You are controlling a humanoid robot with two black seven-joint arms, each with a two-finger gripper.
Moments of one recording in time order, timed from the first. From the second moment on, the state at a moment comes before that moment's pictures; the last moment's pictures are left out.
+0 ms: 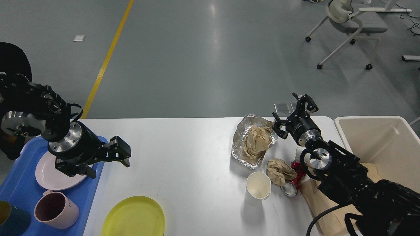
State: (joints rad) left arm -1.99 0.53 1.21 -1.59 -0.12 -0.49 0.17; right arm 0.79 -0.01 0.58 0.14 0.13 0.44 0.28
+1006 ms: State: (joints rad) left arm -1.54 0.38 1.10 -1.46 0.17 -0.34 0.19; right arm 0.79 -0.01 0.58 0.14 0.13 0.44 0.28
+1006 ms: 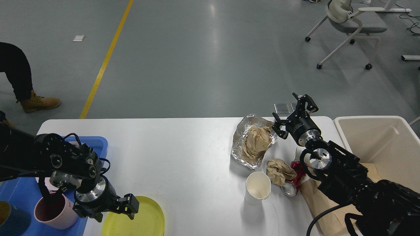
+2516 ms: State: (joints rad) left arm -1.39 0.39 1.05 -1.33 0.27 -0.31 0.25; right arm 0.79 -0.01 0.58 0.14 0.13 0.44 0.28
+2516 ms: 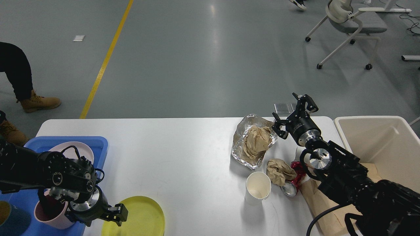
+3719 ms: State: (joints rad) left arm -1.32 0.39 1.03 -1.29 0.27 -0.32 0.31; right arm 0.79 -0.01 0.58 0.14 0.13 0.44 0.28
